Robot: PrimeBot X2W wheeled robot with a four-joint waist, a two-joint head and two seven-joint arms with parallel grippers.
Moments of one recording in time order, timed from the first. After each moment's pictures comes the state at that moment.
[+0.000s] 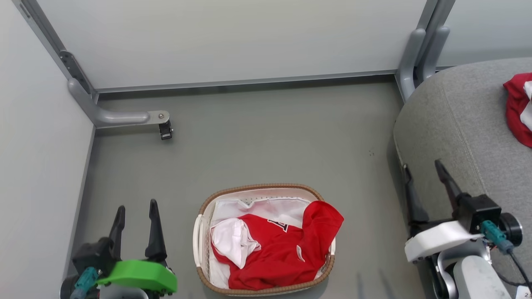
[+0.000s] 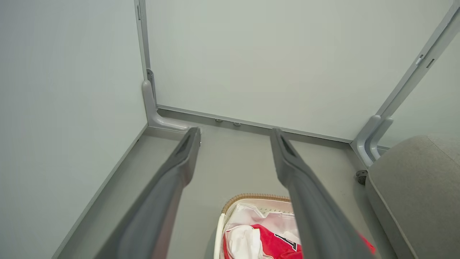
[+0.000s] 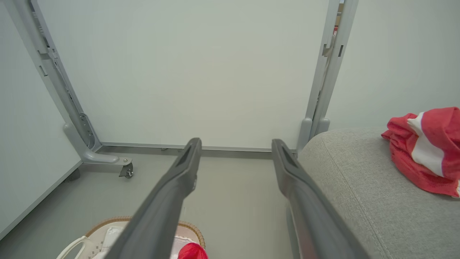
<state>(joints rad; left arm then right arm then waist) -0.05 0.12 -0.17 0.25 -0.43 0.03 -0.26 -0.14 -0.05 -0.02 0.22 0.09 0.13 -0.26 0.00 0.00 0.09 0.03</state>
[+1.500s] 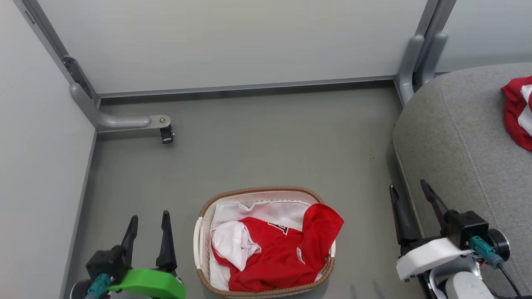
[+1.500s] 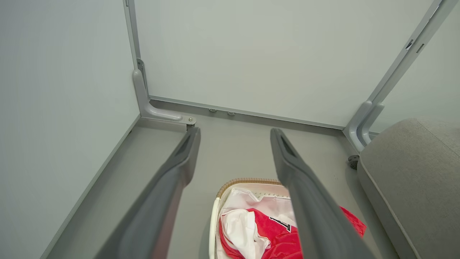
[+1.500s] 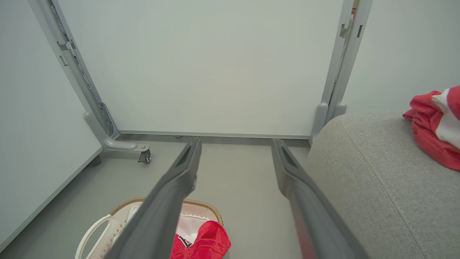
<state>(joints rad) 0.00 0.07 -0.13 0.29 -0.35 -0.04 -0.26 -0.07 -0.05 0.04 0.22 0.13 0.13 -0.26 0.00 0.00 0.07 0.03</state>
